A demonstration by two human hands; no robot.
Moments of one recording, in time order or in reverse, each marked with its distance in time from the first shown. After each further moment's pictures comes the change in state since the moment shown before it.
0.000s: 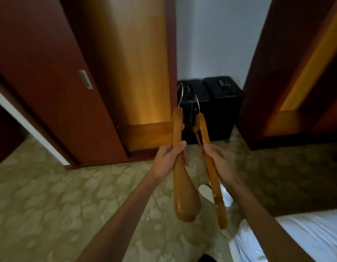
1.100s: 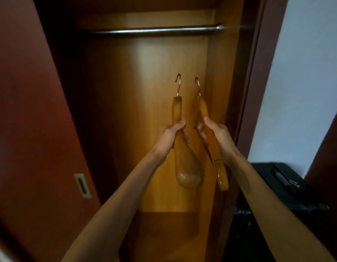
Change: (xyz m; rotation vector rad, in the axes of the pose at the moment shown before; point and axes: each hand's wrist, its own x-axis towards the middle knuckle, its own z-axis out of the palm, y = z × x) left_hand 0.626 0.180 -0.353 0.069 0.172 0.218; right_hand 0.735 -0.190 0.184 0.068 -0.207 -0.304
